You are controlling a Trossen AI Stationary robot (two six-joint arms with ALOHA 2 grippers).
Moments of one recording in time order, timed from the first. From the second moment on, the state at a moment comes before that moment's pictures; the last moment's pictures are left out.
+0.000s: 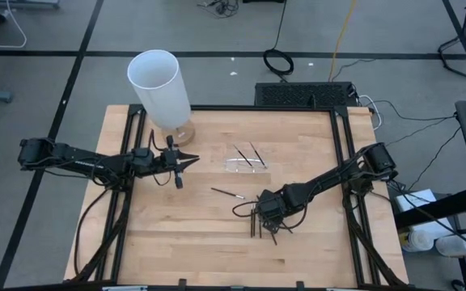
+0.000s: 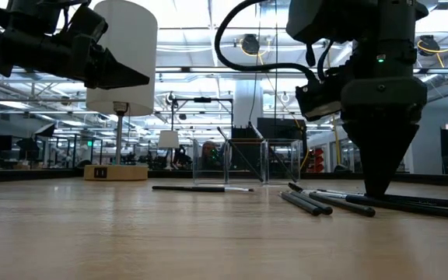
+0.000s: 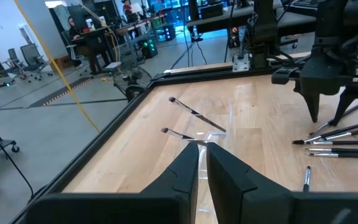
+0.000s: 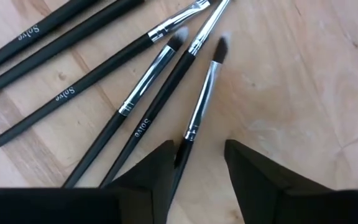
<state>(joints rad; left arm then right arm) 0.02 0.91 0.21 0.59 -0.24 0.18 0.32 1.83 1.05 -0.68 0.03 0.87</state>
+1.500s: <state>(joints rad) 0.02 0.91 0.21 0.59 -0.24 0.18 0.31 1.42 0.96 -0.22 0.49 0.44</state>
